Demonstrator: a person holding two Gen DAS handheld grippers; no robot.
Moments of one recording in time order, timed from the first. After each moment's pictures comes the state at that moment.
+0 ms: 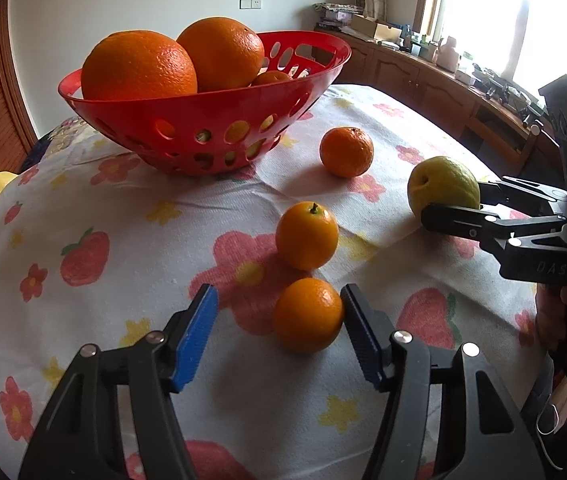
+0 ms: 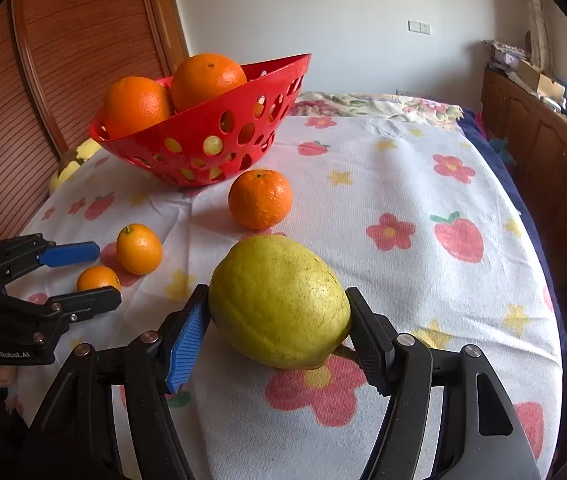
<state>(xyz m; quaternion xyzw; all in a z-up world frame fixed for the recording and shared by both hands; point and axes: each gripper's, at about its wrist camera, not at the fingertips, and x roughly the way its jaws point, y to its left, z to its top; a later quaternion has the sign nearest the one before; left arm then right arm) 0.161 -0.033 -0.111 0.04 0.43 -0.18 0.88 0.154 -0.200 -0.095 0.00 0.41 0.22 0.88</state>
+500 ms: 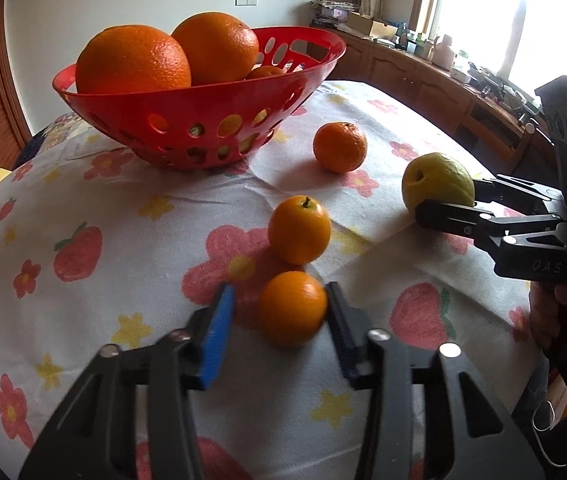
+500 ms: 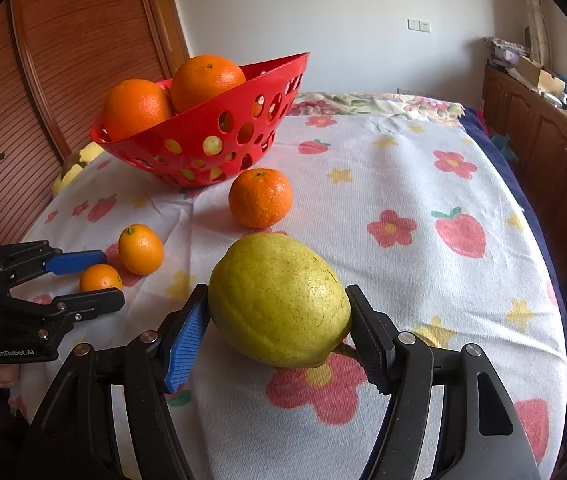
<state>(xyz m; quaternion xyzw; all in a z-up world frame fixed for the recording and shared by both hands) 0.162 -0.034 -0.109 0.04 0.43 -0.19 0.88 0.154 -0.202 -0.096 0.00 0.41 0.22 0.88</state>
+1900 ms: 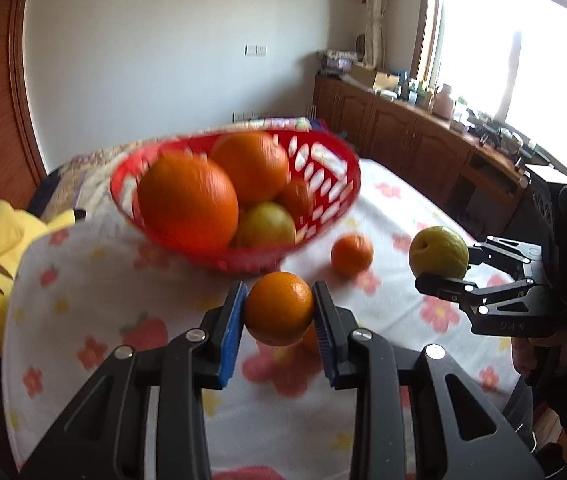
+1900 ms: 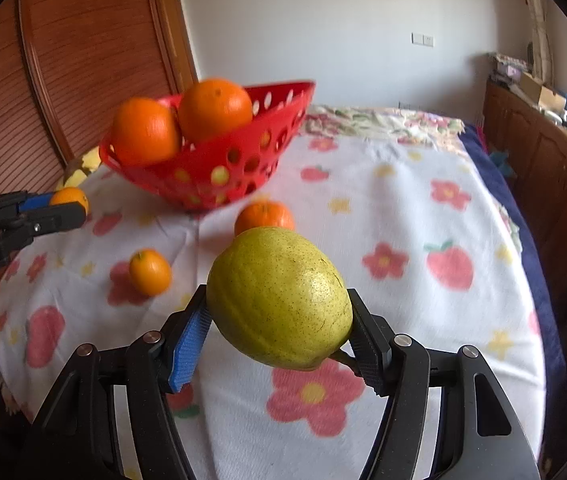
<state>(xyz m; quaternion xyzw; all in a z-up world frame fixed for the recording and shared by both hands) 0.177 -0.004 -0.026 0.02 0.35 -0.19 0.92 0.161 -0.199 -0.070 -0.01 0.39 0.23 0.89</state>
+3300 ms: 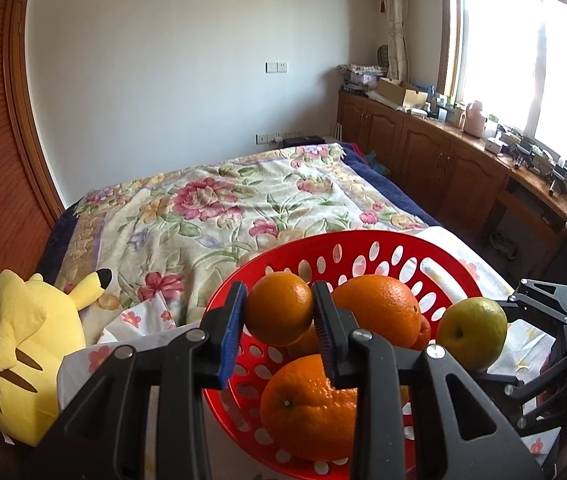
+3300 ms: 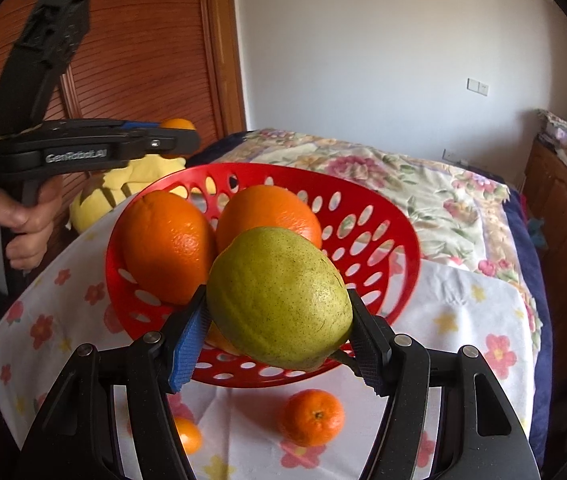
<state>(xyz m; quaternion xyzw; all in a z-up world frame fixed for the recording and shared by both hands) 0.336 0.034 0.013 0.05 0.33 -0.16 0.93 0.259 -0.119 -0.025 -0.06 0.35 0.30 0.89</state>
